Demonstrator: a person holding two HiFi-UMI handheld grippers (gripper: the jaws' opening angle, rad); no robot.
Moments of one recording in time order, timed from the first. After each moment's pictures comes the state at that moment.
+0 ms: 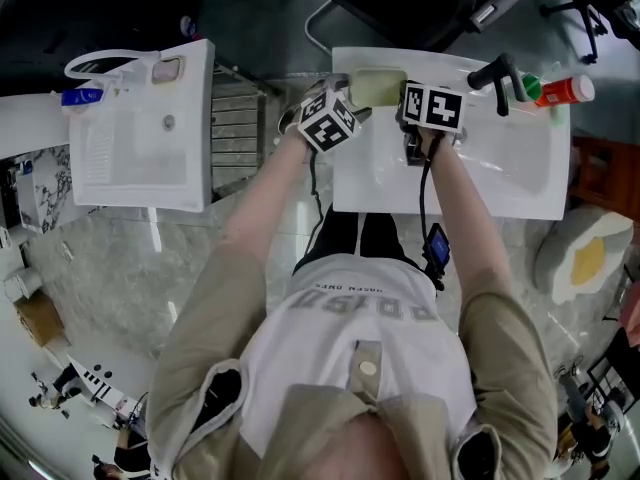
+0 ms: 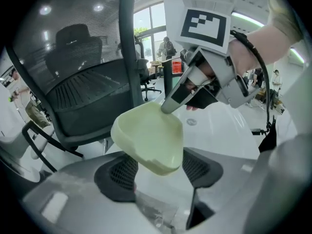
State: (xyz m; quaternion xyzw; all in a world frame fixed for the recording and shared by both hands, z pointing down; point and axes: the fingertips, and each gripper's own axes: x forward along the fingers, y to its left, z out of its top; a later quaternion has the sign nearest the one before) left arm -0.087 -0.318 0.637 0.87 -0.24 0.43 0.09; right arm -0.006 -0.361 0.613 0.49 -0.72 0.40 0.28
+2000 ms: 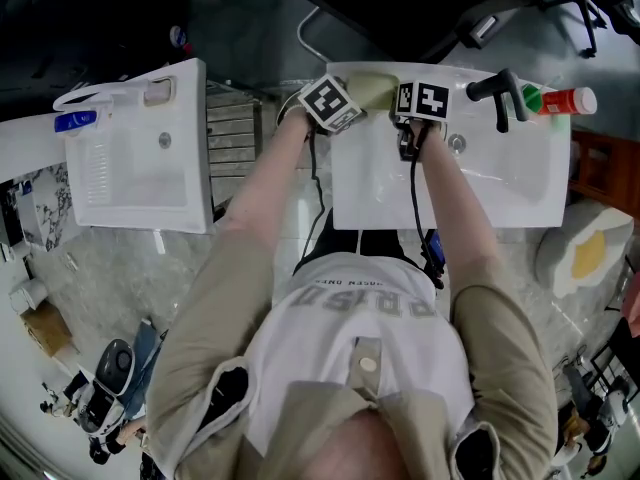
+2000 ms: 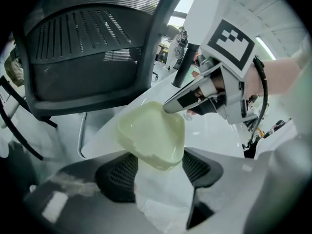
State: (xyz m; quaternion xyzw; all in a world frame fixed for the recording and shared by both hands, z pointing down) left arm -0.086 -0.348 0.669 0.84 -0.14 0.46 0.26; right arm -0.003 -0.390 0.673 0.49 -0.67 0.47 0.31
